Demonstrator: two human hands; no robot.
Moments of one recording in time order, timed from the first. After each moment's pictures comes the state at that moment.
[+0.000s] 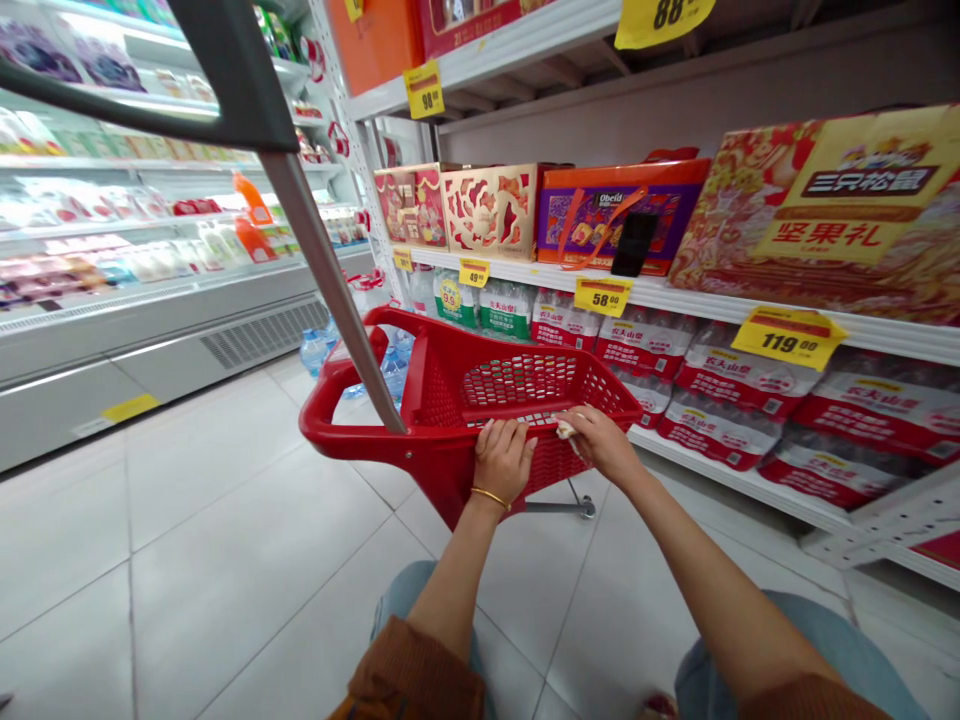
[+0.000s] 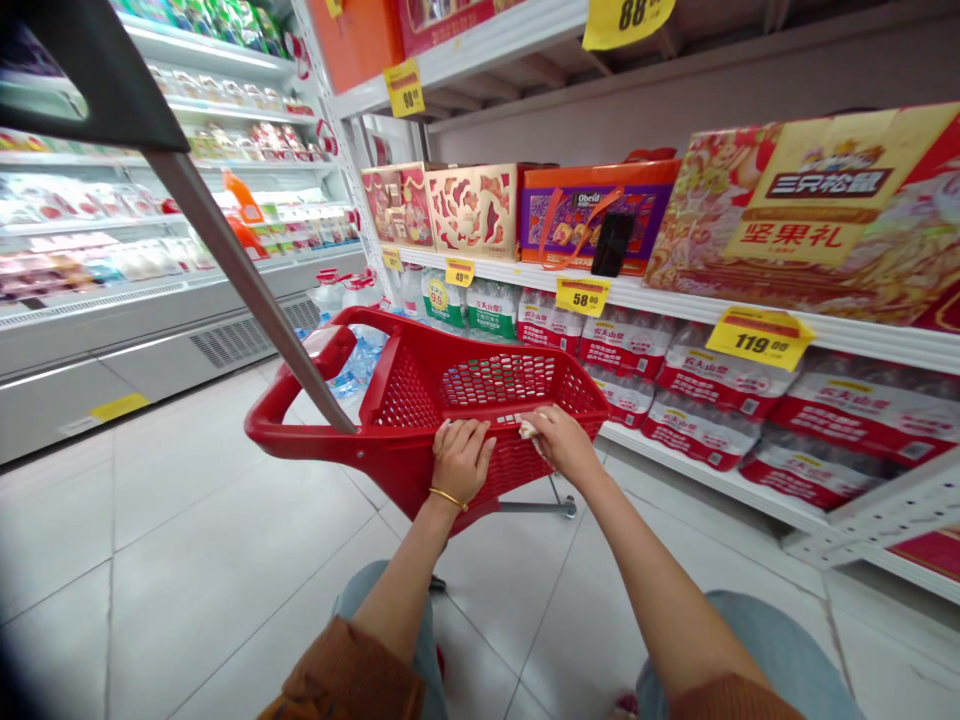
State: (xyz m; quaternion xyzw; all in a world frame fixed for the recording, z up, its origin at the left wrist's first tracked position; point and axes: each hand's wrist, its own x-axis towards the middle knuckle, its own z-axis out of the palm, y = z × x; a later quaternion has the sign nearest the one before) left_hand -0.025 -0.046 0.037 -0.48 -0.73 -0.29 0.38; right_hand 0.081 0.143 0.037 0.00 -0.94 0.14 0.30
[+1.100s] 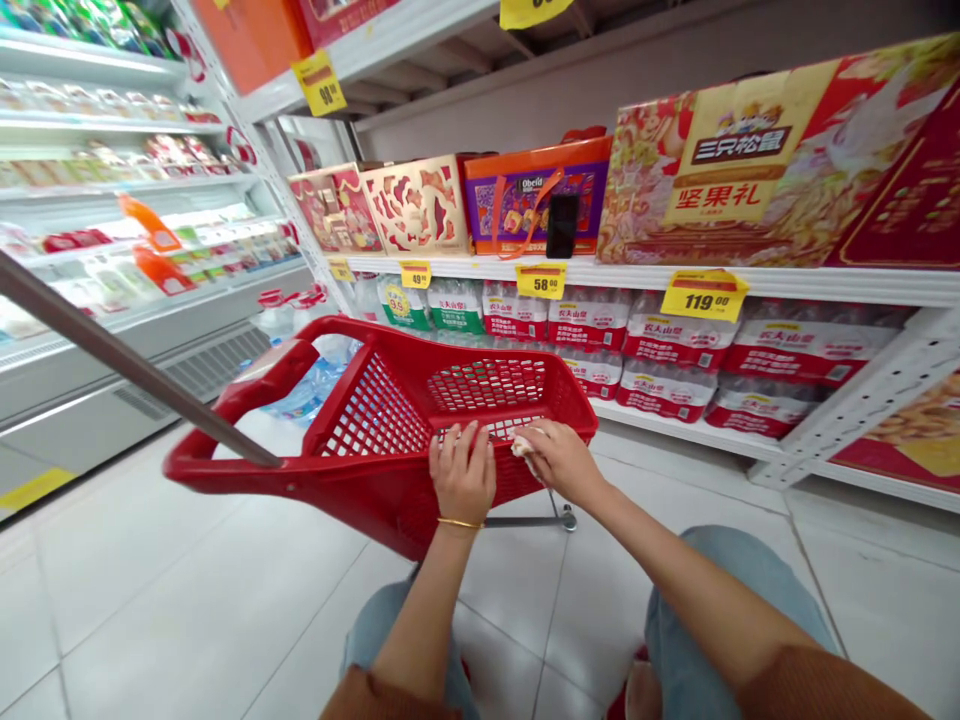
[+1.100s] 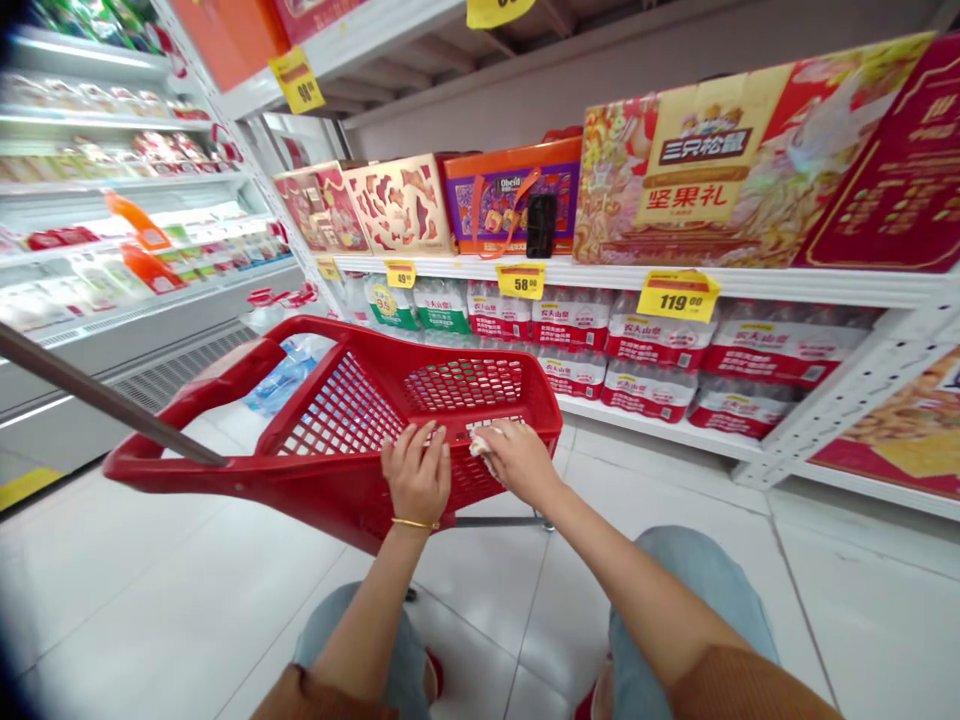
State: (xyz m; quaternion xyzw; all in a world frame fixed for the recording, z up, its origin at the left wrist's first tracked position) left_hand 0.000 -0.046 0.033 -0.47 -0.72 -0.29 0.42; right_hand 0.122 0.097 0.036 -0.08 -0.94 0.13 0.32
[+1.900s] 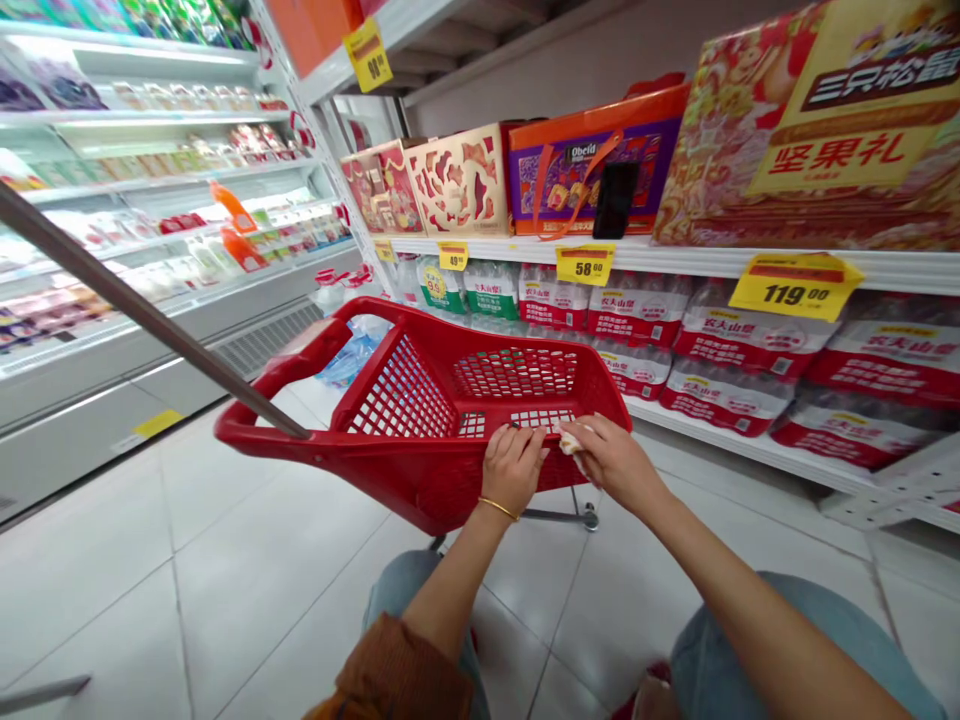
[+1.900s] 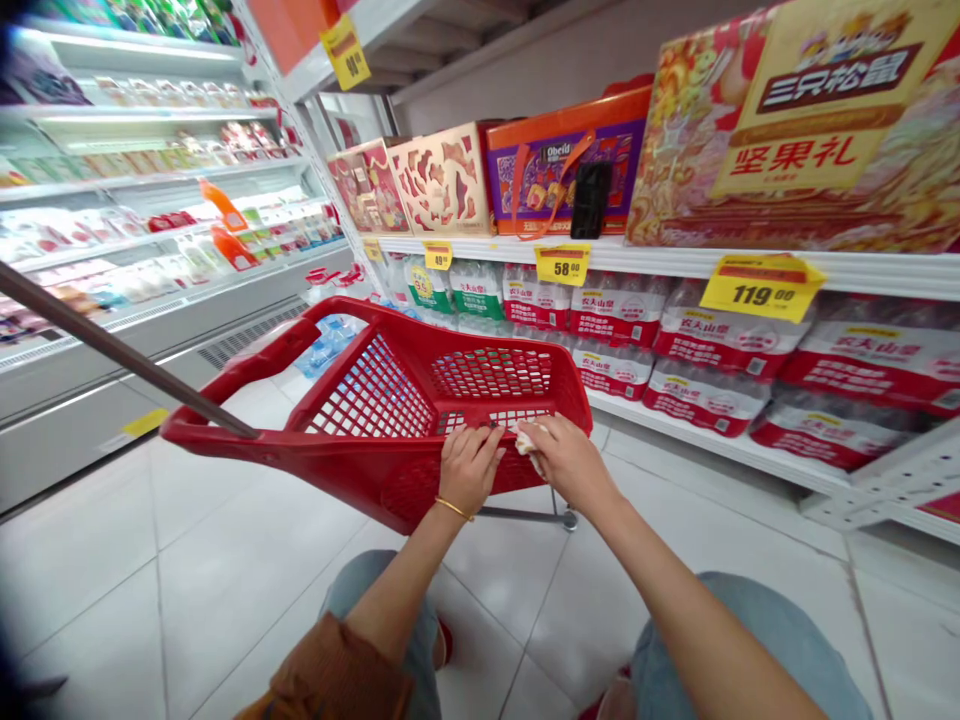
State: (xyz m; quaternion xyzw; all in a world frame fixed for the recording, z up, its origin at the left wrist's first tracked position) left_hand 0.017 -0.021 0.019 -0.56 -0.71 -0.24 0.35; right_hand 0.145 0.130 0.033 -0.03 -0.94 0.13 0.31
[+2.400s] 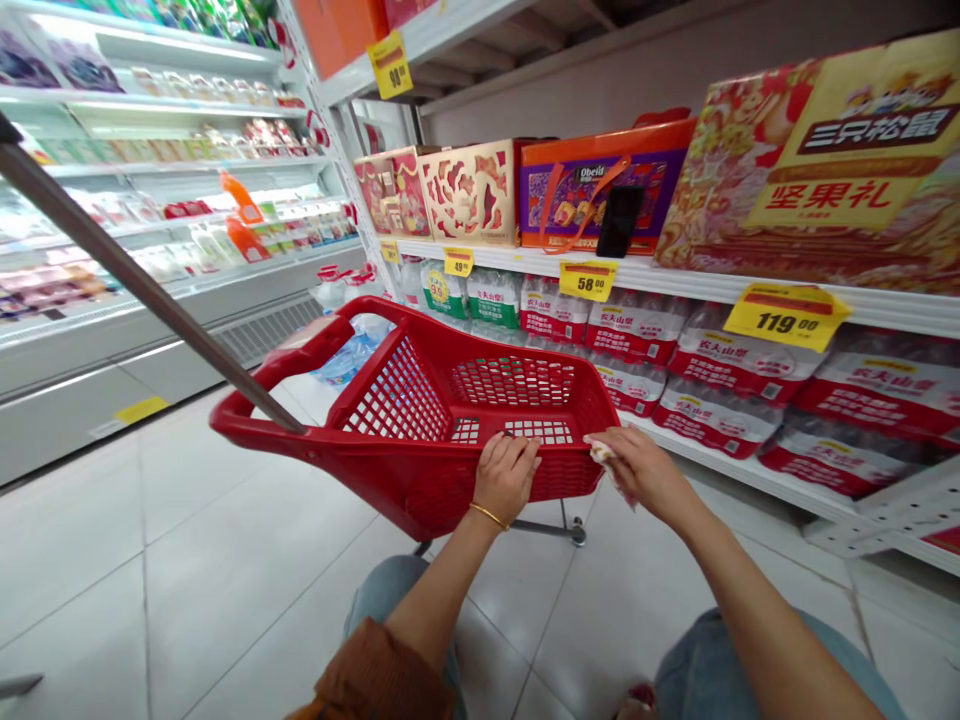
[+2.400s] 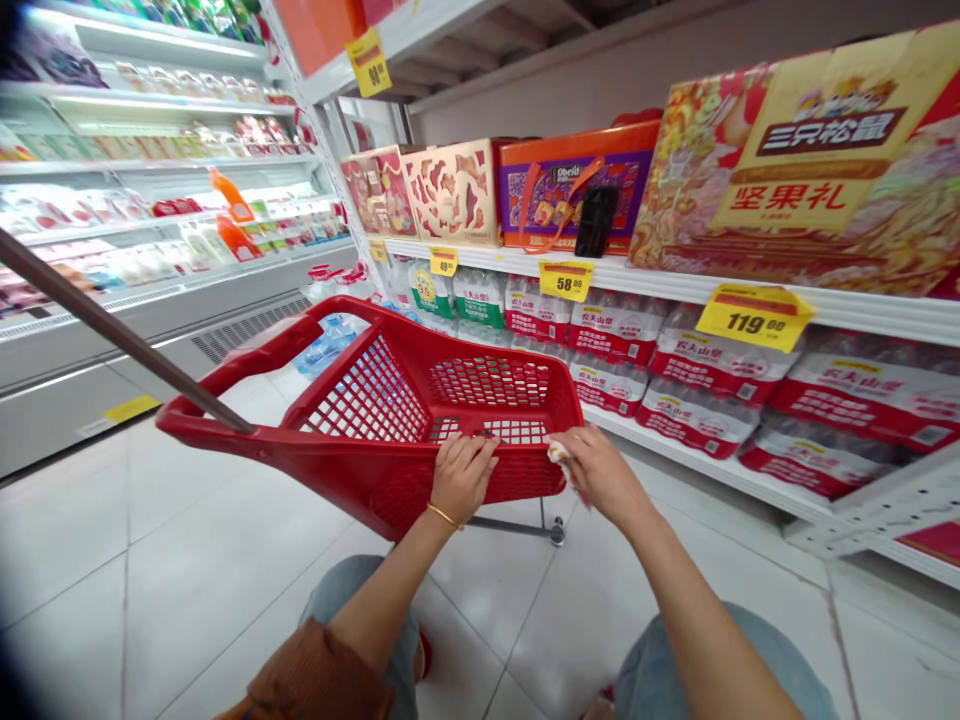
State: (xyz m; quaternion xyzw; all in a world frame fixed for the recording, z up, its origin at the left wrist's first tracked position) left_hand 0.017 -0.023 0.020 -0.56 -0.70 -0.28 0.35; right_hand 0.175 0.169 0.040 -0.04 -0.95 0.17 0.27
